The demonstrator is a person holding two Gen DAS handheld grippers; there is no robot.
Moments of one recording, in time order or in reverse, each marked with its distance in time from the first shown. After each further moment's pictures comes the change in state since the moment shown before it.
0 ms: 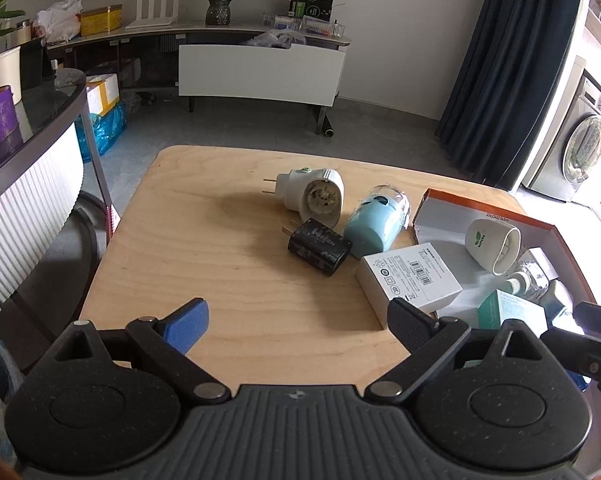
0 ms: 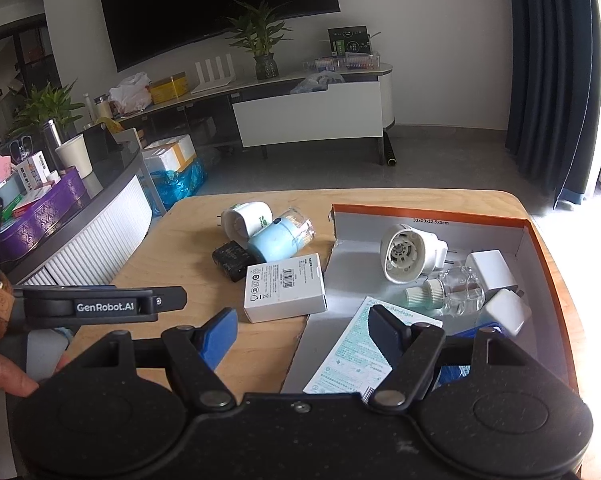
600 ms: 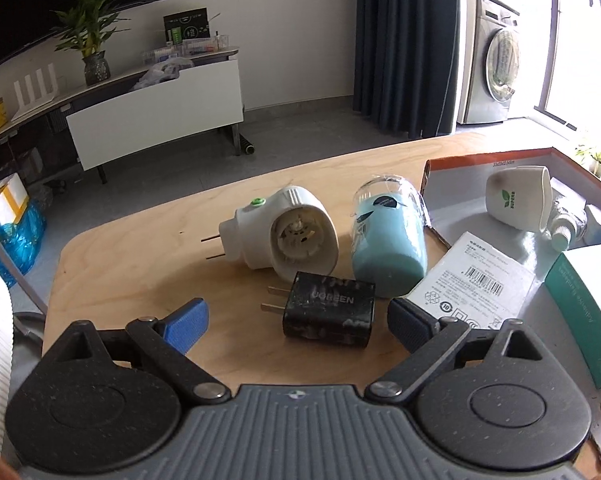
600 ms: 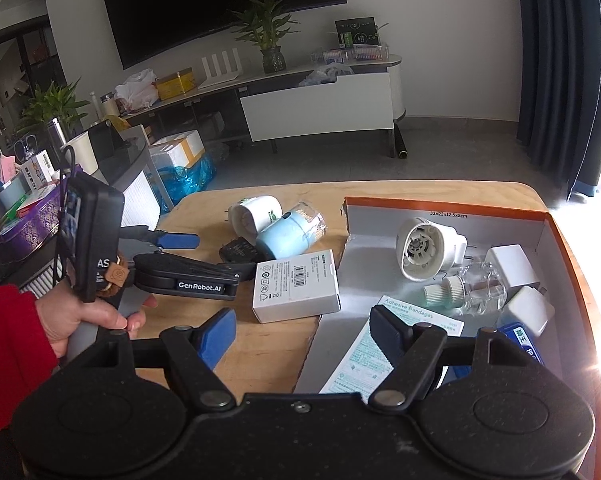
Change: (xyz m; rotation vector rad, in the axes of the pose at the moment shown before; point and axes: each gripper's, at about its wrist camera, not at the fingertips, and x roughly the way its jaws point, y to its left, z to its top) left arm 0.093 0.009 0.022 0.391 -0.049 -0.157; right arm 0.017 -0.003 0.002 0.014 0.018 0.038
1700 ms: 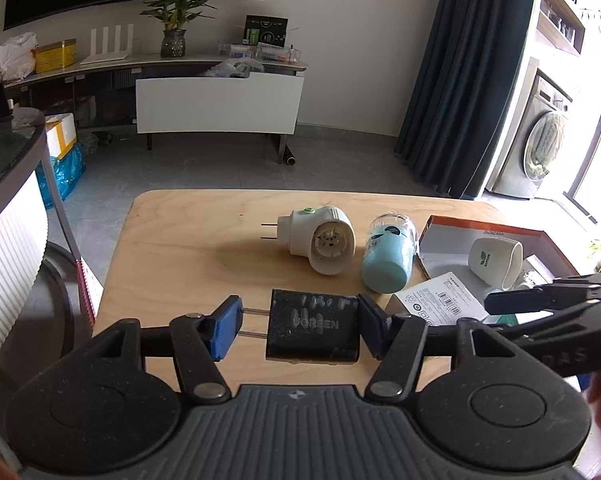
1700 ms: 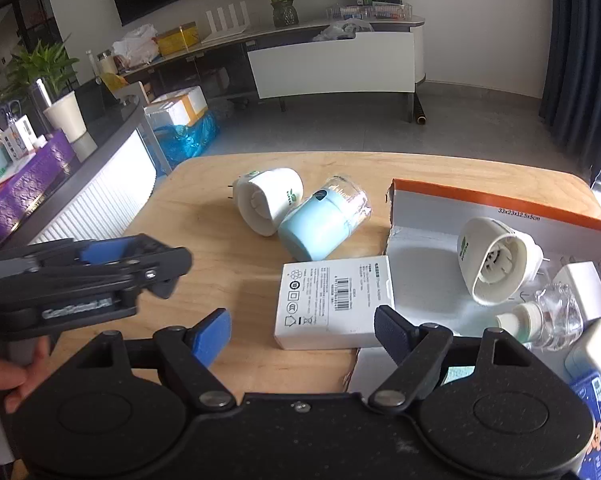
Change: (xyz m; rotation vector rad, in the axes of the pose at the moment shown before) left arm -0.083 0.006 -0.011 -0.308 -0.049 0.059; right arm 0.084 0.030 0.025 -0.045 0.146 -0.012
